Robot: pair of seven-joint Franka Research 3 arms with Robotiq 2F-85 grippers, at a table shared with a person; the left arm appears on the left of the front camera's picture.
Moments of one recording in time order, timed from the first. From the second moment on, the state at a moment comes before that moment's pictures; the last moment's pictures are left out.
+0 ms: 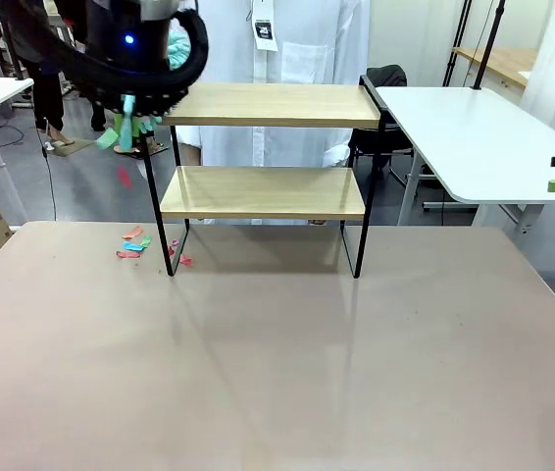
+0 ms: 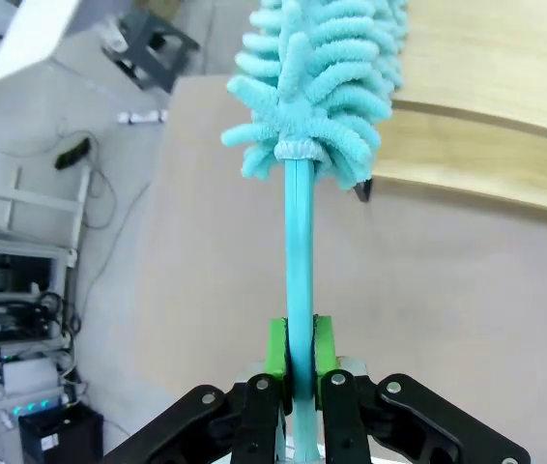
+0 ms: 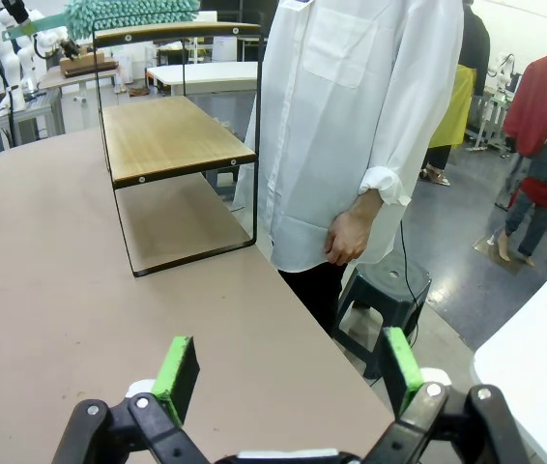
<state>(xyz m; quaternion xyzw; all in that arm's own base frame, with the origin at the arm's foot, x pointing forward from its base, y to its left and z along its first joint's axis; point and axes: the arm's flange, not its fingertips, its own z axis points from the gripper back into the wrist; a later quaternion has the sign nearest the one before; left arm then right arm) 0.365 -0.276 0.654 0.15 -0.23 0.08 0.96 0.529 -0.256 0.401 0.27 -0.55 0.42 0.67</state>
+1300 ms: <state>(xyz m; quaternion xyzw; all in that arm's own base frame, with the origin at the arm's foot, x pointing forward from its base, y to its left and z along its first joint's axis) 0.315 -0.258 0.727 0.10 -0.36 0.05 0.92 0.529 -0.256 0.401 0.27 -0.55 0.42 0.67</state>
